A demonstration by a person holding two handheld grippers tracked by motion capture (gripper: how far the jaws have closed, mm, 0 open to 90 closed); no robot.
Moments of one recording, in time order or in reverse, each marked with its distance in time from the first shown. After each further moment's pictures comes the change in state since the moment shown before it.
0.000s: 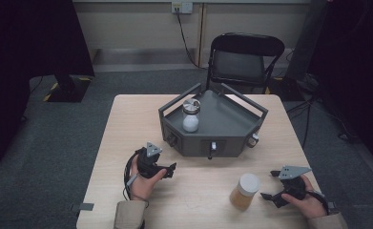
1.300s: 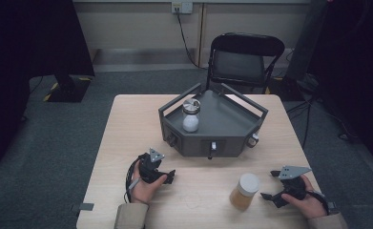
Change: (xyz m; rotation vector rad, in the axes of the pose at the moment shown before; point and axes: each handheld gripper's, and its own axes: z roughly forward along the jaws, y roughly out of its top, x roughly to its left) left arm -0.005 -0.007 0.016 0.095 0.032 0.044; right arm 0.000 0.000 0.000 0.000 -0.002 0.000
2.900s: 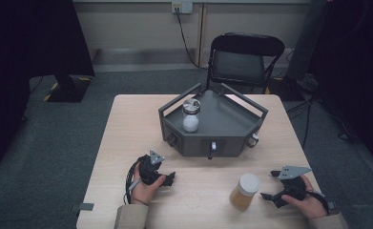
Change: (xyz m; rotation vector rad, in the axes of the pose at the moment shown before) left arm 0.001 -0.008 0.004 -0.010 -0.001 0.011; right arm 0.000 0.000 0.000 0.000 0.000 0.000
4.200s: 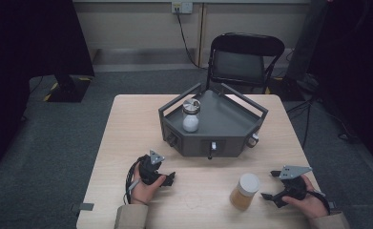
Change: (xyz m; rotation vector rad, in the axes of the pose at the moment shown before) left arm 0.000 0.000 0.000 0.000 0.000 0.000; right arm -0.004 -0.001 -0.002 -0.003 0.015 0.000
